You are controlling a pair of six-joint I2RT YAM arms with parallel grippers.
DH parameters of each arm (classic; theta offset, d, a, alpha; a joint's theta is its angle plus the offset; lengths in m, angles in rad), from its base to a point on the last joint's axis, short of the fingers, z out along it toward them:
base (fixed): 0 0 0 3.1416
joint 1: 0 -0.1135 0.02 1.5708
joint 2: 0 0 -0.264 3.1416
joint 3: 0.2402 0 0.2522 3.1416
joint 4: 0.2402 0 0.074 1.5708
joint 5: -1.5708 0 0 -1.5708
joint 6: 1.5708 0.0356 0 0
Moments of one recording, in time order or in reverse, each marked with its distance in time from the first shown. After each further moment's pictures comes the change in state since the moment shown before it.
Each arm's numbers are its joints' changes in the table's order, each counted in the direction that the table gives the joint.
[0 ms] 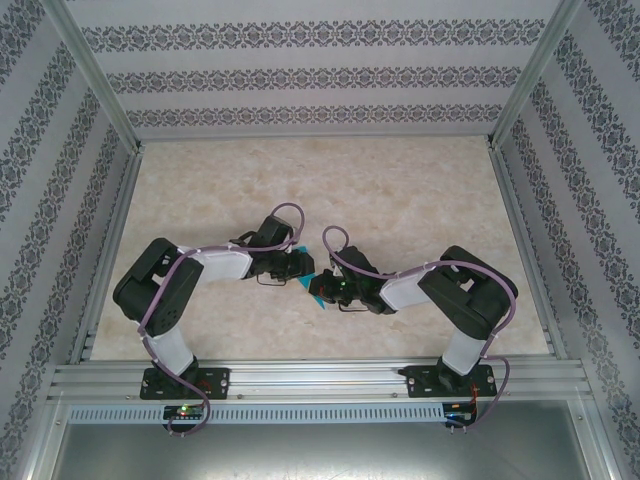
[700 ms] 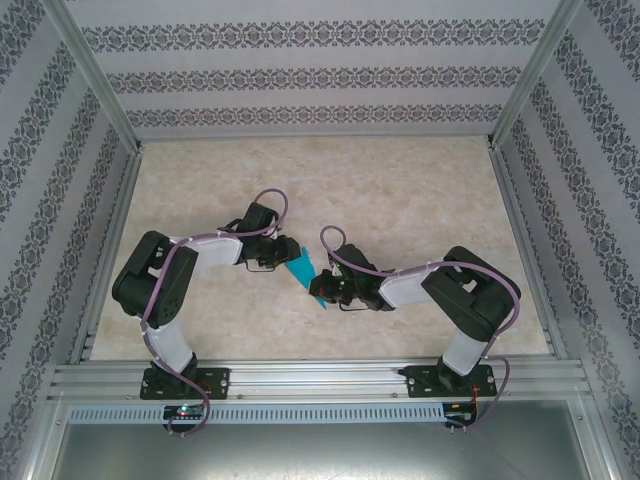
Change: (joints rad) left arm -0.139 0.030 0.063 0.062 0.014 0.027; right arm 0.000 -0.018 0.028 0.099 0.002 -0.056
